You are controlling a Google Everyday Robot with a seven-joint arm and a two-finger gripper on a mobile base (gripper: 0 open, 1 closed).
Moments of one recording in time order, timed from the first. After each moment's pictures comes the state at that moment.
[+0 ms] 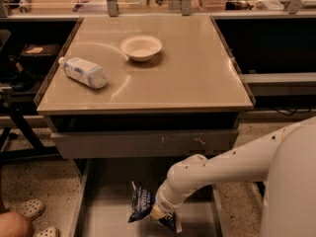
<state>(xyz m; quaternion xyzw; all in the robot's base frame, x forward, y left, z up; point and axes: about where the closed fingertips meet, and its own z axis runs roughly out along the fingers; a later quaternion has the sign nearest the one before) 0.405 -0.001 0.448 -0.51 0.84 0.17 0.08</state>
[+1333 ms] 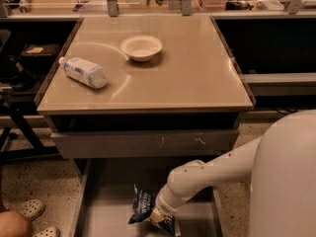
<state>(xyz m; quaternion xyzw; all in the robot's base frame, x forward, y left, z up) 0.401 0.002 0.416 -0.48 0.85 0.19 0.07</state>
